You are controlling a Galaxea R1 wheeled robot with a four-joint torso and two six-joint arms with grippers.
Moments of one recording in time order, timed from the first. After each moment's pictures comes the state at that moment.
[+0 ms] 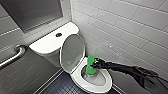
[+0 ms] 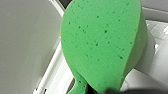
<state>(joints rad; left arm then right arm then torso) 1.46 2.86 -2.31 0.13 -0.10 -0.14 -0.30 3.00 -2.32 0.07 -0.24 0.35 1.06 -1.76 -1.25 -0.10</state>
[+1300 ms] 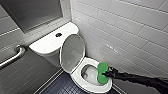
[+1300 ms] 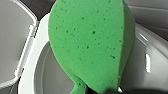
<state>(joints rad) 1.48 2.86 -2.31 0.13 -0.10 -0.14 -0.46 2.63 -1.97 0.07 -0.11 0.35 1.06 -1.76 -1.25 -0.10</state>
